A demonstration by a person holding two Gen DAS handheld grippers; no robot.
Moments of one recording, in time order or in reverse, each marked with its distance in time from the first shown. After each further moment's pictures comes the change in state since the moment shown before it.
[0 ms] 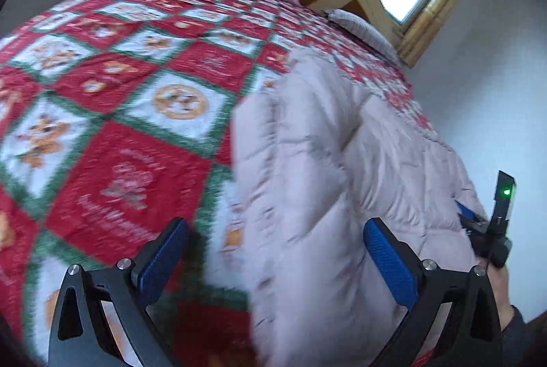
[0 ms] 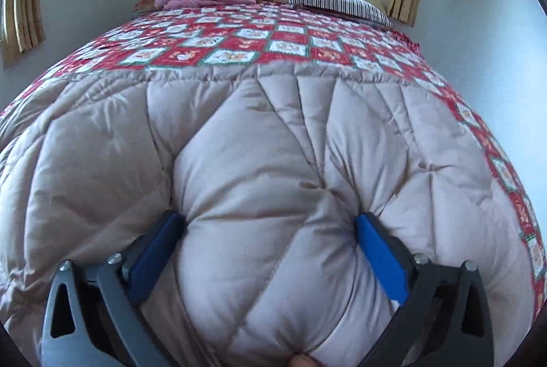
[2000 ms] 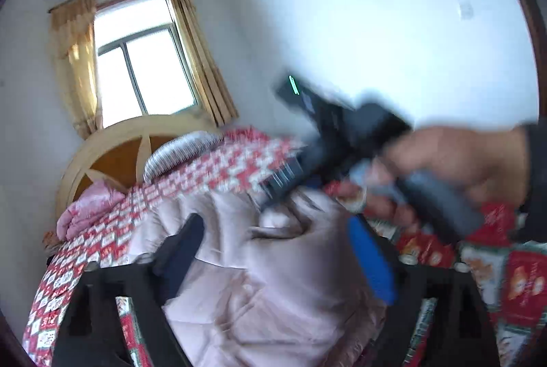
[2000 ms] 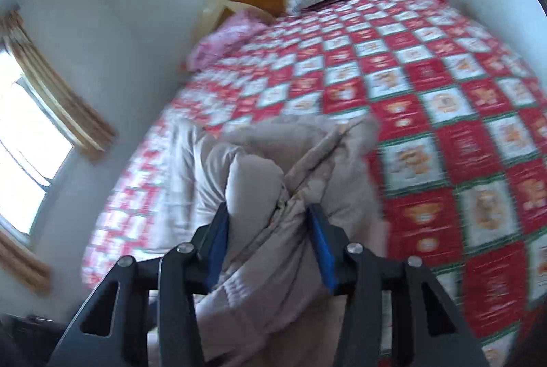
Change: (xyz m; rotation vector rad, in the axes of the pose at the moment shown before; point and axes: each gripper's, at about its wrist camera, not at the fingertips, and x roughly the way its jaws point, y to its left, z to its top) left arm -0.046 -0.392 -0.114 1.061 -0.451 -0.209; right arm -0.083 -0.234 0.042 0.314 0.010 0.464
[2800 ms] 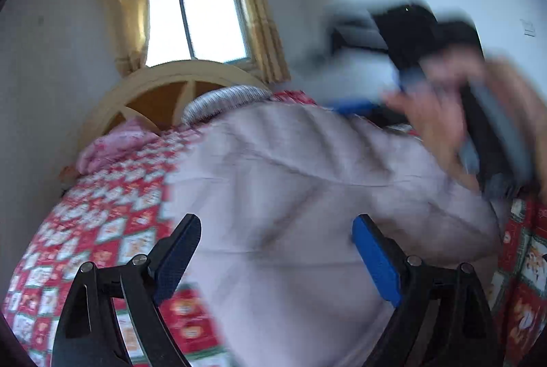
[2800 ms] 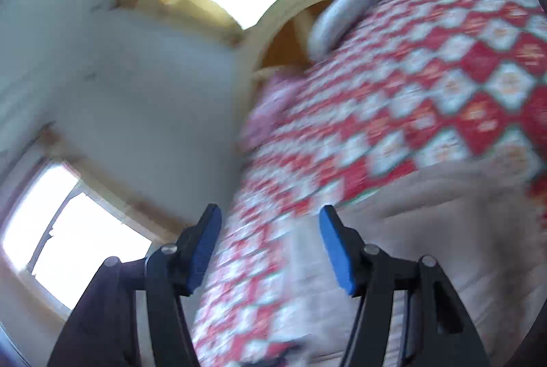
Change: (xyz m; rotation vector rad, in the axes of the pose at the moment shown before) left arm 0.050 0.099 -0.074 -0.182 0.144 0.164; right arm 0.011 0.010 0.043 0.404 -0.293 0.326
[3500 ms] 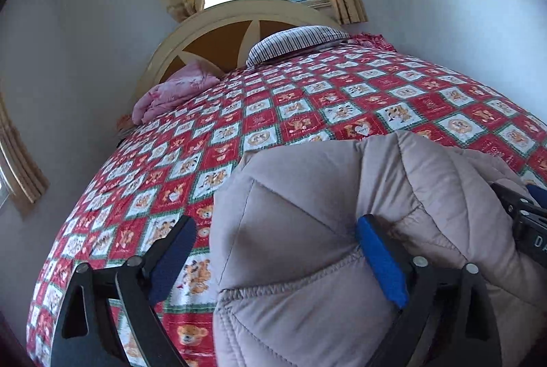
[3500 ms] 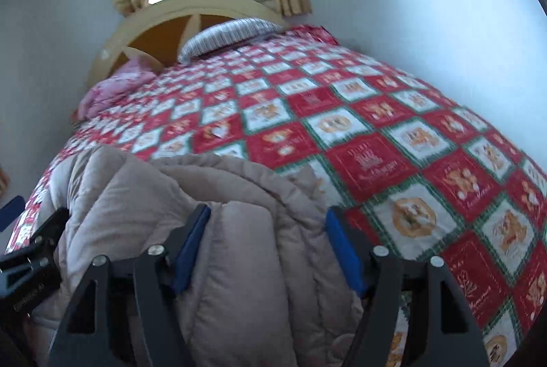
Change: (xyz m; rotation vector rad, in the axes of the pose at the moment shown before) left arm 0.155 -0.012 0.040 -0.084 0.305 0.333; right arm -0.021 -0.090 -0.030 -0.390 -0.067 -0.736
